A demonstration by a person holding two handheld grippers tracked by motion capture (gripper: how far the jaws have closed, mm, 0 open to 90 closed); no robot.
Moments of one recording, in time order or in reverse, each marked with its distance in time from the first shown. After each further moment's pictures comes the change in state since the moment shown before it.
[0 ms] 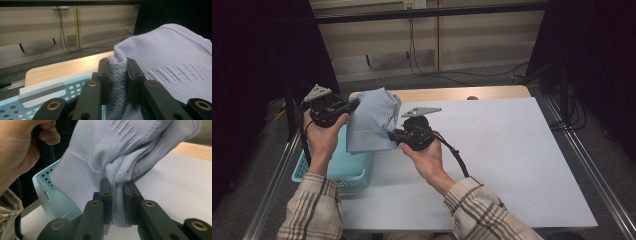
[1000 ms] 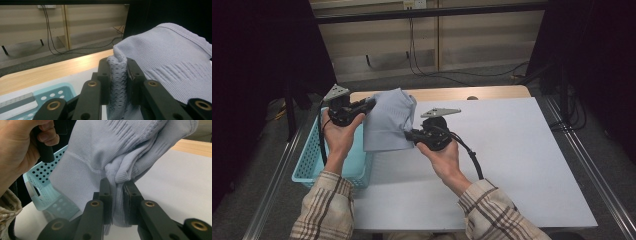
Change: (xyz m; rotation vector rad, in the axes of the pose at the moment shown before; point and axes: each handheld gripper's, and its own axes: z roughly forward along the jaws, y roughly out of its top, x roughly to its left) left arm -0.027 -0.001 0.032 -0.023 -0.078 -0.010; right arm -0.031 -0.014 -0.026 -0.010 -0.034 0.024
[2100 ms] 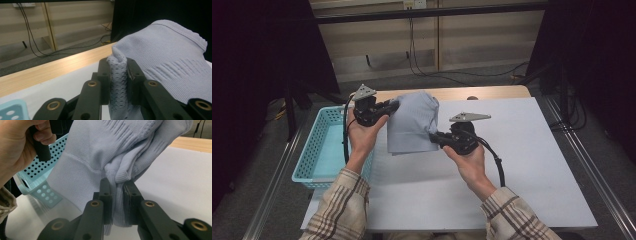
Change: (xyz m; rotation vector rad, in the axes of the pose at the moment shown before) left arm -0.044 -0.001 0.039 0.017 -0.080 0.043; right arm -0.040 -0.024 -0.045 -0.009 -0.049 0.024
